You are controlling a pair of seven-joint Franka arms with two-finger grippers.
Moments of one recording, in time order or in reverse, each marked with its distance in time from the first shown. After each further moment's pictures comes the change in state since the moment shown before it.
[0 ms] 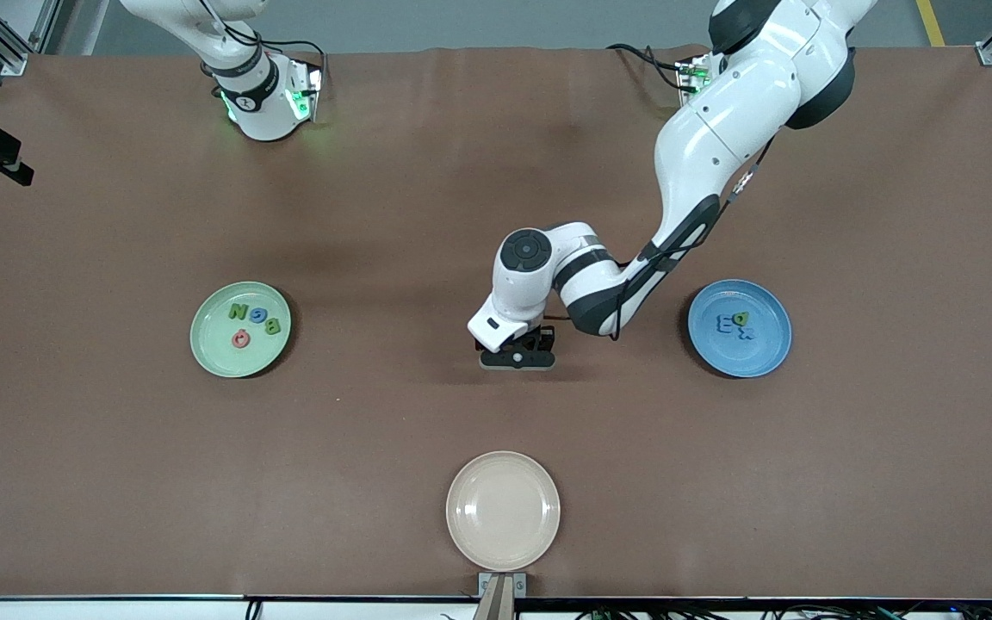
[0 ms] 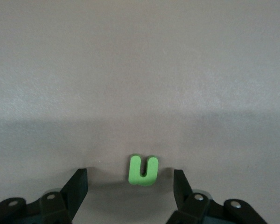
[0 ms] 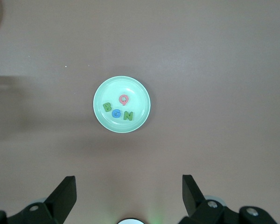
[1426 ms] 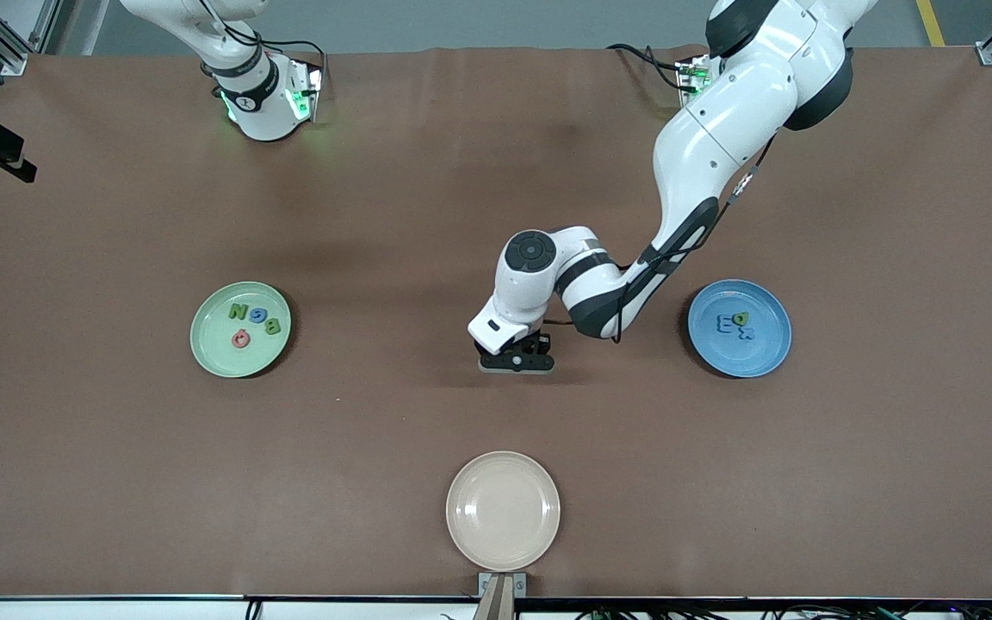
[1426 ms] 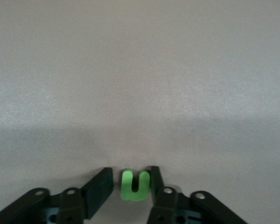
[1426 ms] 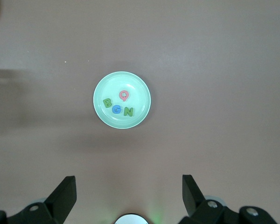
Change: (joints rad) left arm -0.010 0.001 0.030 0.005 0.000 0.073 0.005; right arm 0.000 0.000 0.001 0.000 0.000 -0.020 0.000
